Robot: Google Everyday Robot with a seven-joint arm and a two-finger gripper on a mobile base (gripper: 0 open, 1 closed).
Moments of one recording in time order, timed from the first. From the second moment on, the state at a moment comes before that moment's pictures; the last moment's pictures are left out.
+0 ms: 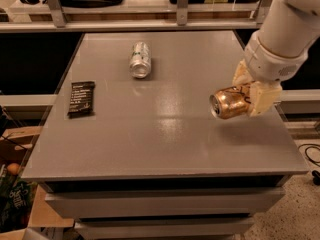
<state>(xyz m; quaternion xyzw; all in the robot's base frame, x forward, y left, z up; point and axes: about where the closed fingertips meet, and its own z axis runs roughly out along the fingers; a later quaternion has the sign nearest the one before) 0.492 -0.200 0.899 -0.78 0.61 -0.06 0.08</state>
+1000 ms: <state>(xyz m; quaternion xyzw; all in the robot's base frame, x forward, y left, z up) 0.577 -0.128 0.917 -0.89 0.45 -0.07 0.08</state>
